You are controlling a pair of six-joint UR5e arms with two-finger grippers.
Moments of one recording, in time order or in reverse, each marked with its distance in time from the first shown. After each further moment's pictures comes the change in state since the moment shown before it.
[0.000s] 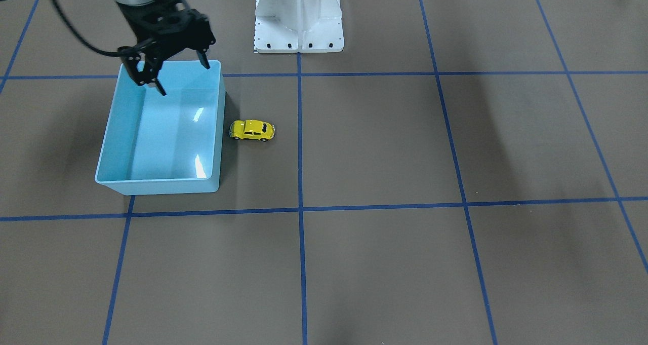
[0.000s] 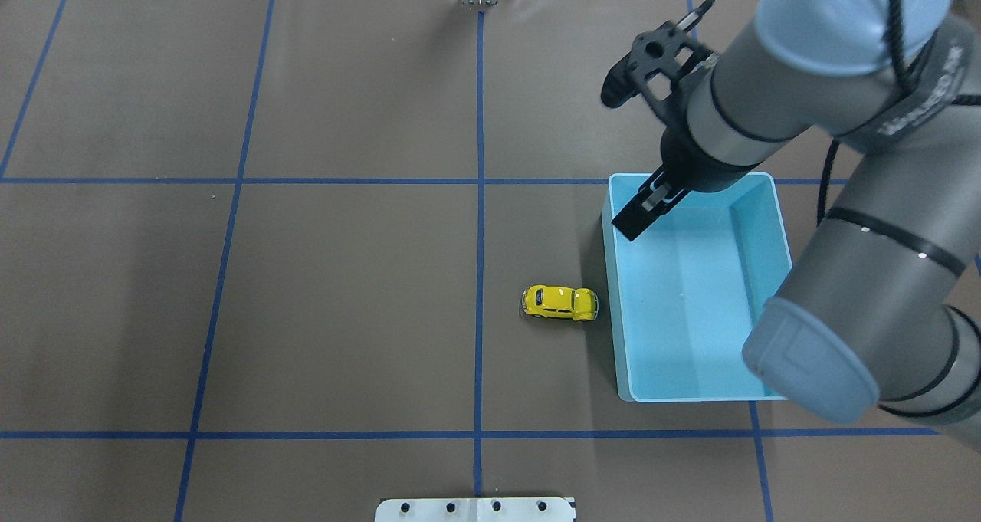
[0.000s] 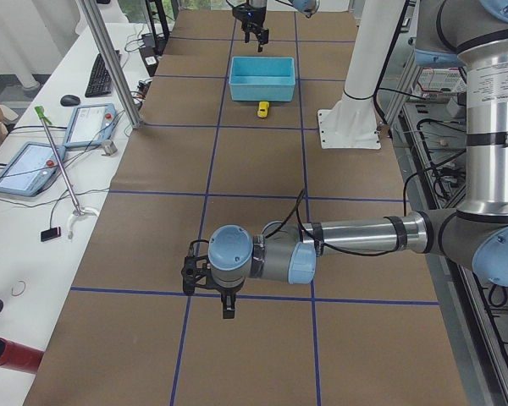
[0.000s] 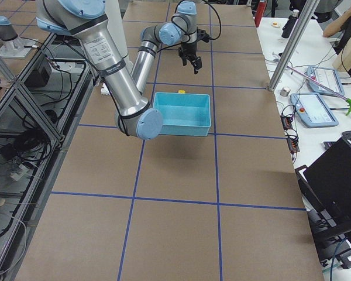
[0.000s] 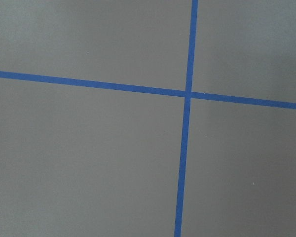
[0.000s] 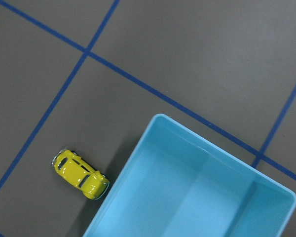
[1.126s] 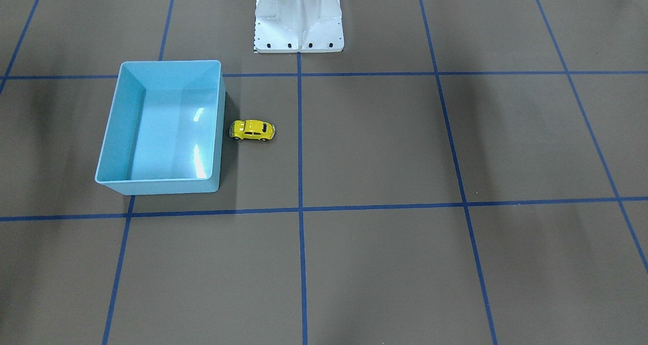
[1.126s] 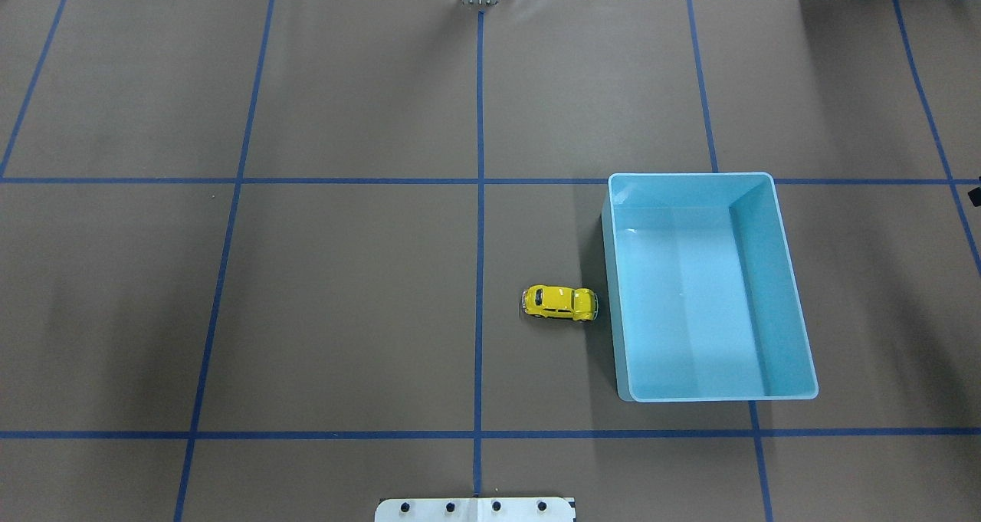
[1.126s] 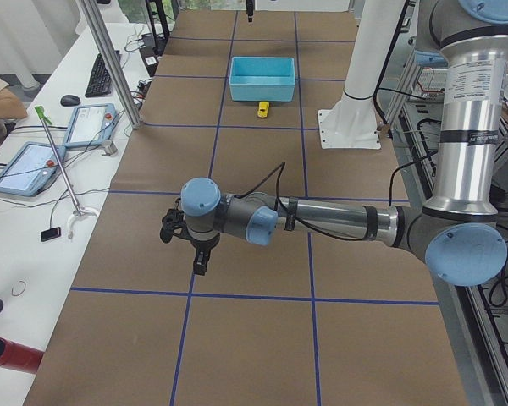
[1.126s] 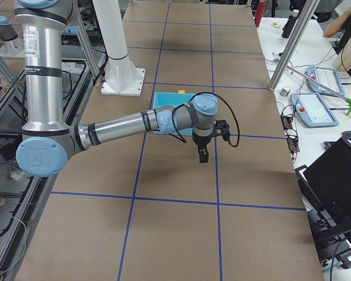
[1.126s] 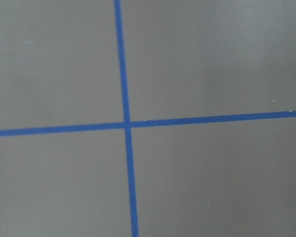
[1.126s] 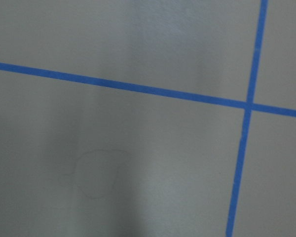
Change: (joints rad) left arm 0.080 -0.053 -0.034 -0.002 0.002 -0.009; right arm 0.605 -0.593 -0.241 0.437 0.356 0.002
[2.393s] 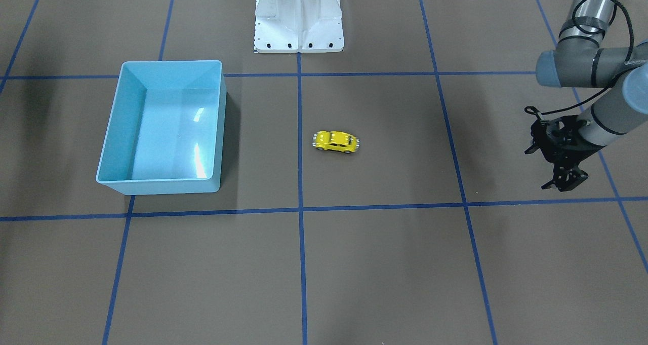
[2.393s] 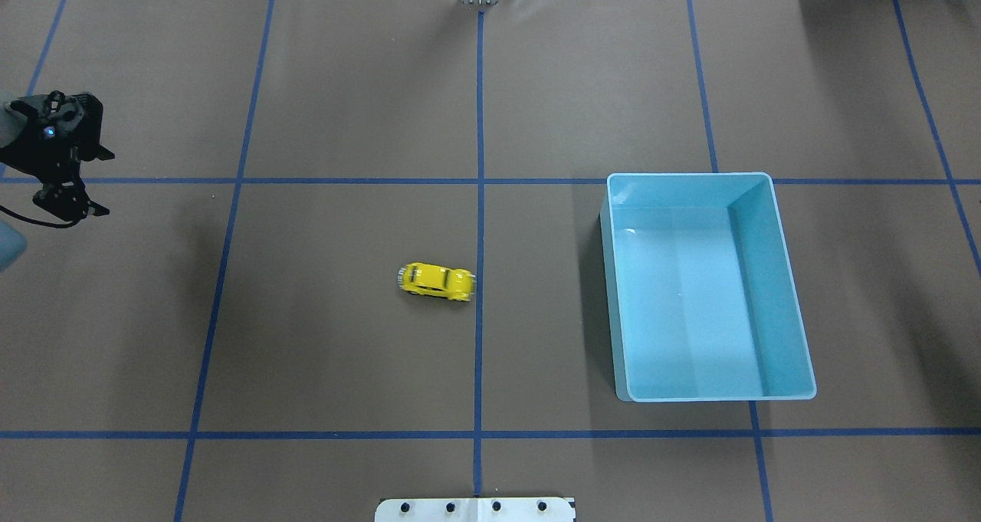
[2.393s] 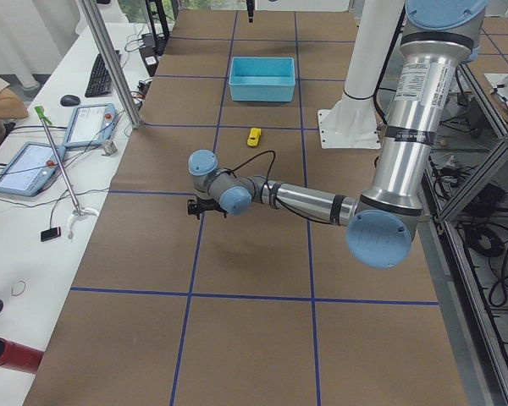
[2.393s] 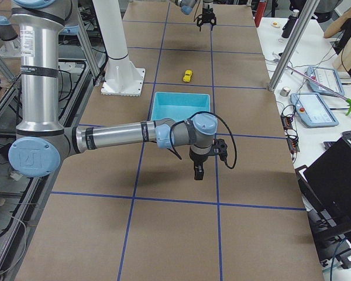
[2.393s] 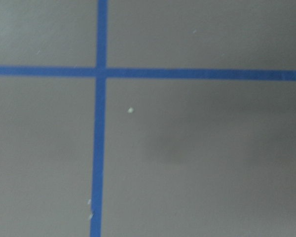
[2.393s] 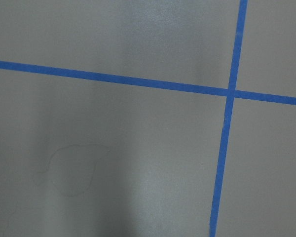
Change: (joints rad) left arm 0.448 -0.244 0.108 -0.233 0.167 0.789; right arm 0.052 -0.068 -0.145 0.048 0.000 -0.062
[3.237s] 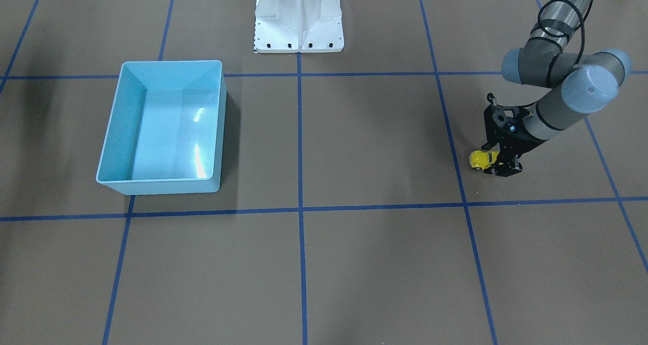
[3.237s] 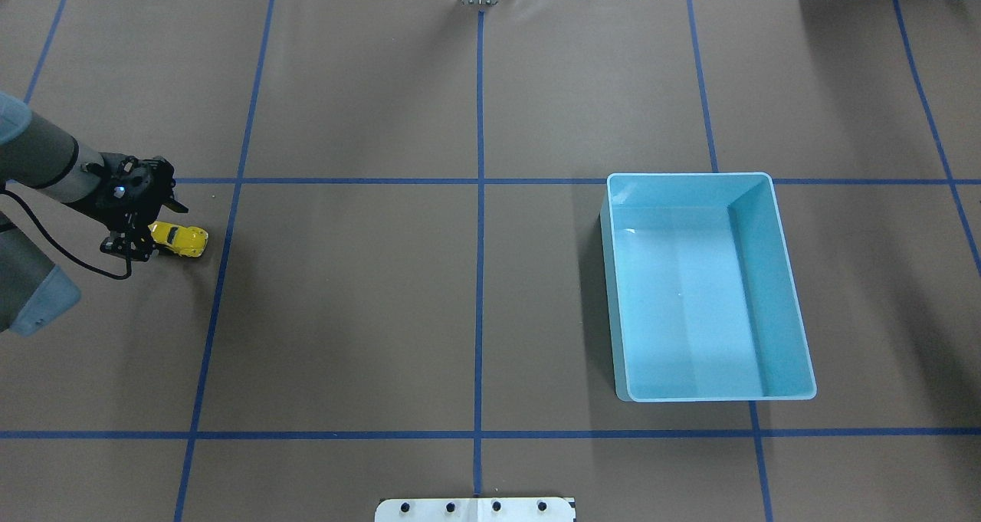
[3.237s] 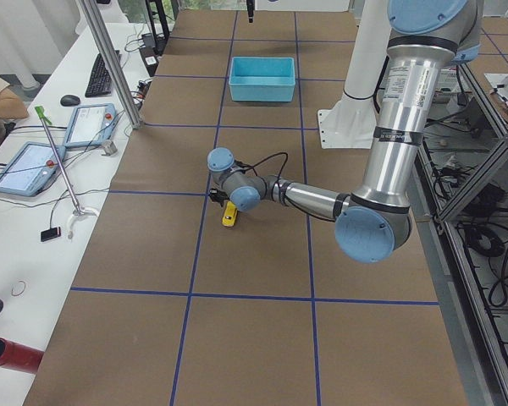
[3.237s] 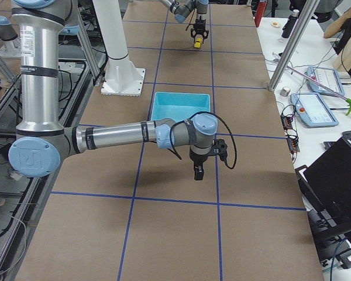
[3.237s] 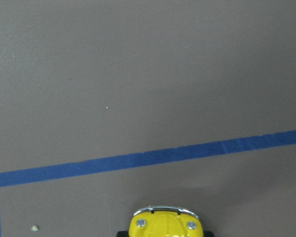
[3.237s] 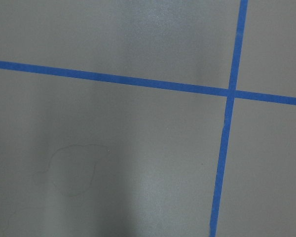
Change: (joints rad) left arm 0.174 -0.002 0.008 -0.145 0.005 0.138; right arm 0.000 0.002 -0.003 -0.001 -0.001 0.000
